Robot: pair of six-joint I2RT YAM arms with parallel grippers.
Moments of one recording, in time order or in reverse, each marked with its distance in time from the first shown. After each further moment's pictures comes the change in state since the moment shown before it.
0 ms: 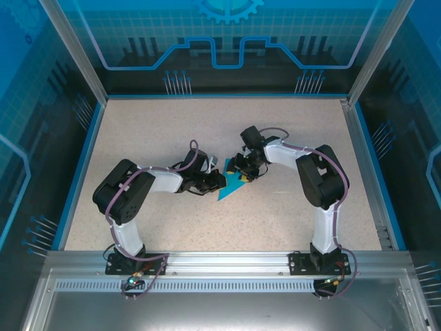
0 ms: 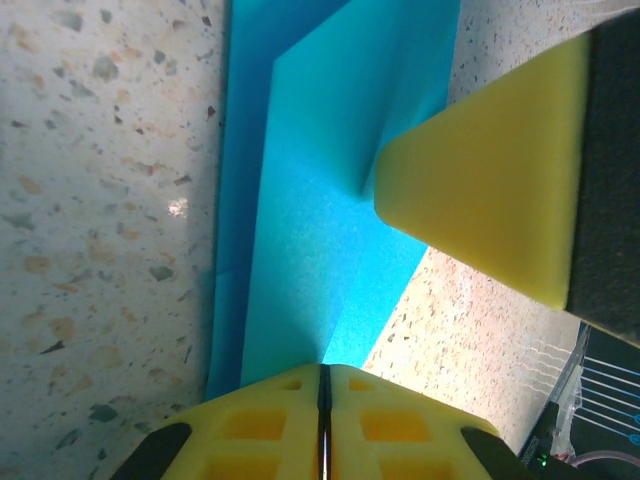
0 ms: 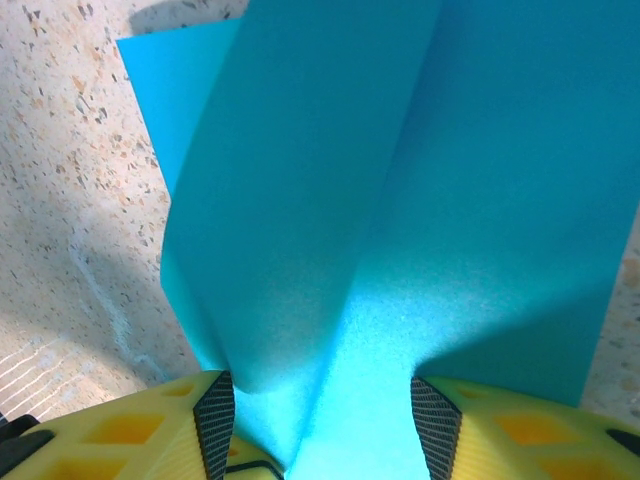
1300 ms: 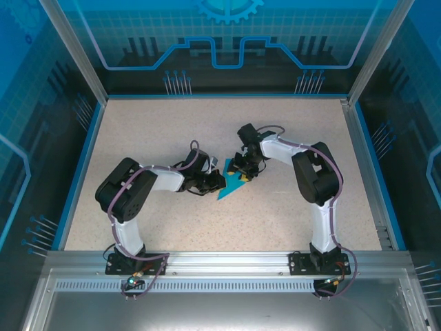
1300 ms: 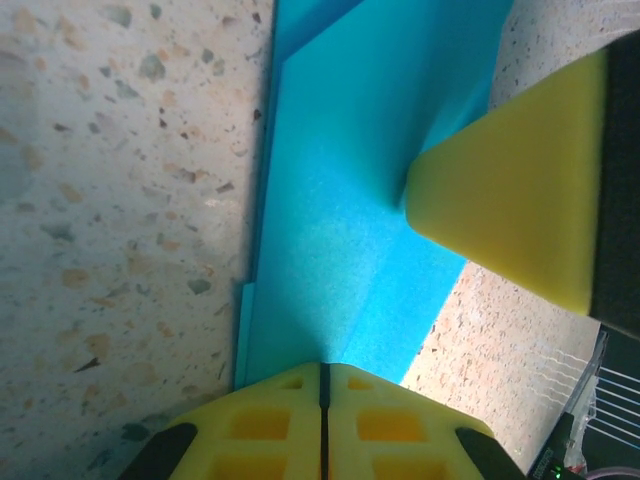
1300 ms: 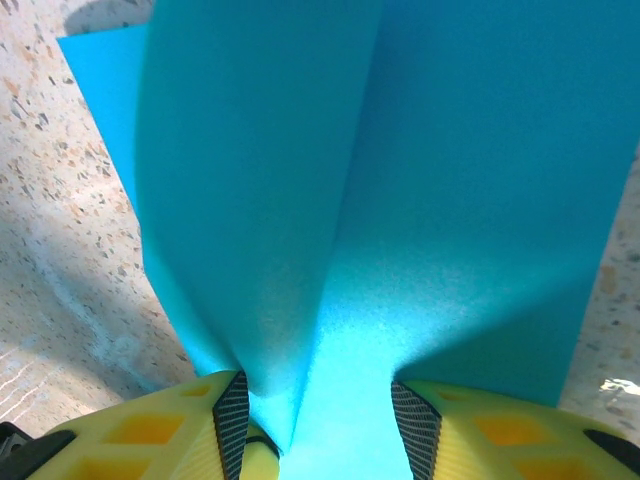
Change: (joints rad) left arm 0.000 0.029 0.023 -0.037 -0.018 0.000; right arm 0.005 0.072 0.120 -0.155 0.024 -0.020
